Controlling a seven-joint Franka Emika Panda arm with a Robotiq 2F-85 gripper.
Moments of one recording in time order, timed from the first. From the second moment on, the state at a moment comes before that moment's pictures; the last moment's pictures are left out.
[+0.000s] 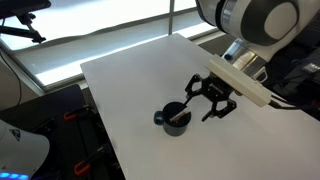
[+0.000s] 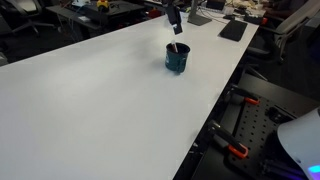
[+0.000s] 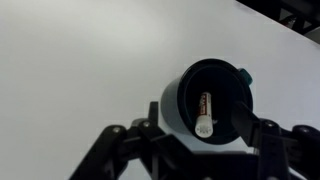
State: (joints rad) arm -0.27 0.62 -0.08 -1.64 -0.06 1.74 -0.70
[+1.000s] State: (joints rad) arm -0.25 0.62 -0.05 -1.65 -0.07 1.75 -0.72
